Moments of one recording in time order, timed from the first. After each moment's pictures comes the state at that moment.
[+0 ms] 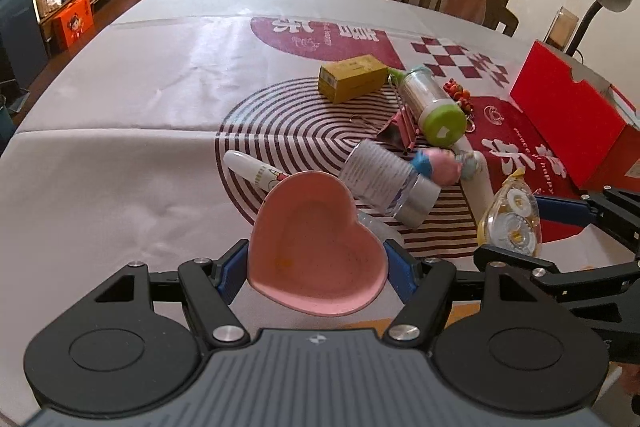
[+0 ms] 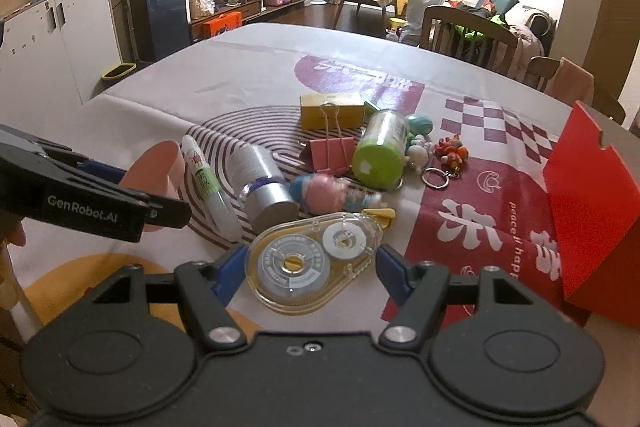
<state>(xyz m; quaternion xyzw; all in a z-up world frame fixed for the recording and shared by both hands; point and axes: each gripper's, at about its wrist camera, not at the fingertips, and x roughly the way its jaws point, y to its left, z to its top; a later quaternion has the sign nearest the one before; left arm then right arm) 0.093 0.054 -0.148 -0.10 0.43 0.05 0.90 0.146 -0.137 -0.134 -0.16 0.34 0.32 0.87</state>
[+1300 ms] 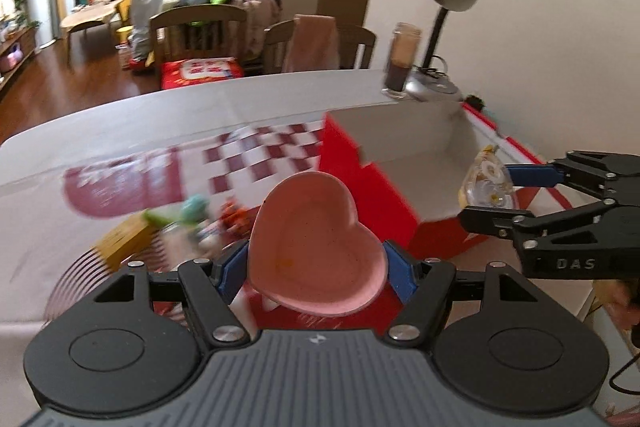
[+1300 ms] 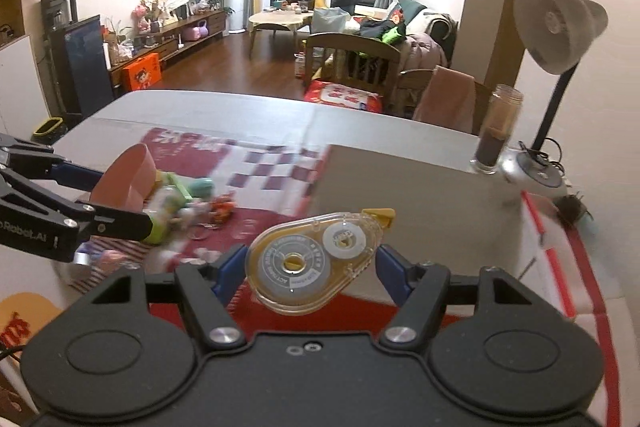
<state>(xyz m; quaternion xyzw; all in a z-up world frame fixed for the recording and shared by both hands) 0.198 -0.126 -0.029 -0.03 0.38 -0.11 0.92 0.242 -0.332 -0.025 -0.12 0.32 0.22 0.91</state>
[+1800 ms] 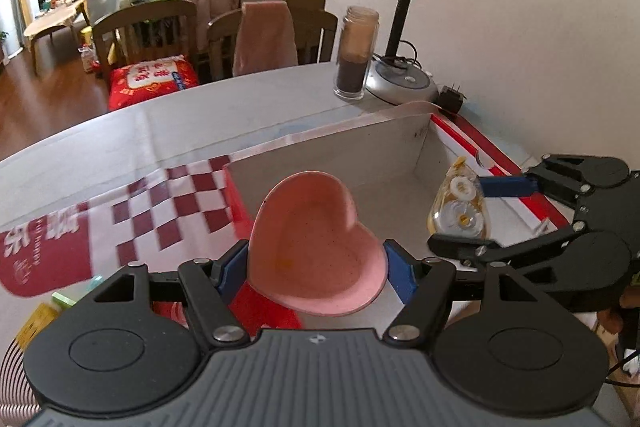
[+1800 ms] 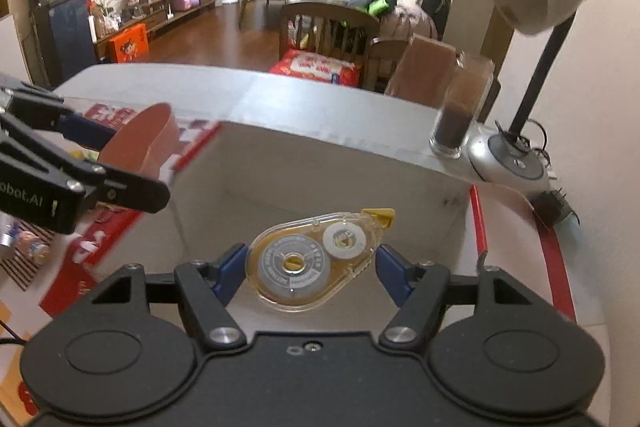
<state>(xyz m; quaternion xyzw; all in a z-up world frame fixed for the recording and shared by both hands) 0.321 -0.232 -0.030 0.00 0.42 -0.14 0.90 0.339 -0.401 -0.045 -0.15 0.37 0.22 0.89</state>
